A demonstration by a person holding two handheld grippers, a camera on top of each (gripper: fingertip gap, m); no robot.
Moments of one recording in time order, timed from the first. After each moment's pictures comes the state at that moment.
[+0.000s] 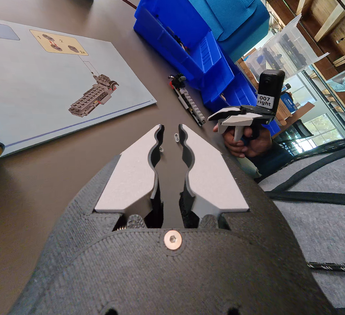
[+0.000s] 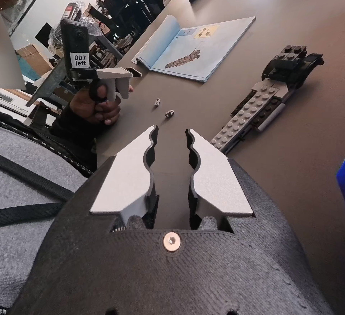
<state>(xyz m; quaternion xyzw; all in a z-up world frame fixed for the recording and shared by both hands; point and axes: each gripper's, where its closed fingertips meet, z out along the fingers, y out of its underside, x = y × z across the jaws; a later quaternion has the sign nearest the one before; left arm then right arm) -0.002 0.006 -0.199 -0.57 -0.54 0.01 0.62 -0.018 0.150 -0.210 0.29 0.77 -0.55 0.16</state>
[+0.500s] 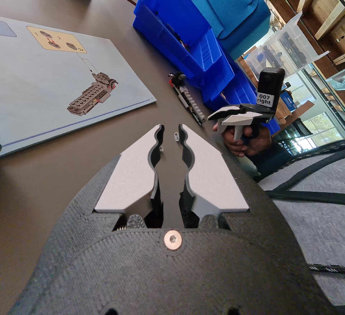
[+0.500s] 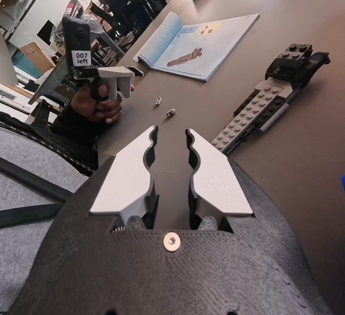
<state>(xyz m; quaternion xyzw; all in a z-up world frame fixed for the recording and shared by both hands) -0.002 0.008 -0.201 -0.57 -0.54 0.01 0.61 -0.017 0.148 -0.210 0.29 0.77 -0.55 0.17</state>
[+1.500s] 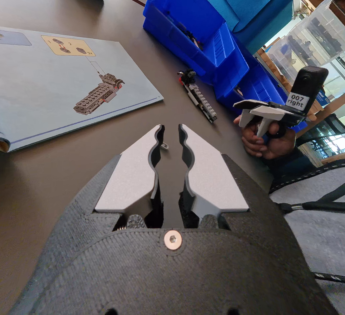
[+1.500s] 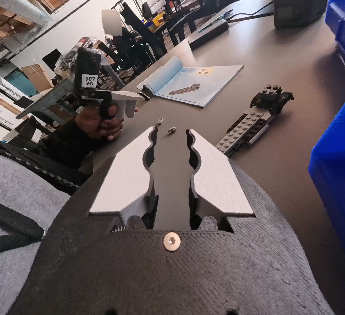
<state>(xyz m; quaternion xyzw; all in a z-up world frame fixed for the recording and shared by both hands) 0.000 0.008 -0.205 -0.59 -0.55 0.06 0.59 -0.020 0.164 -0.182 0.26 0.73 -0.63 0.09</state>
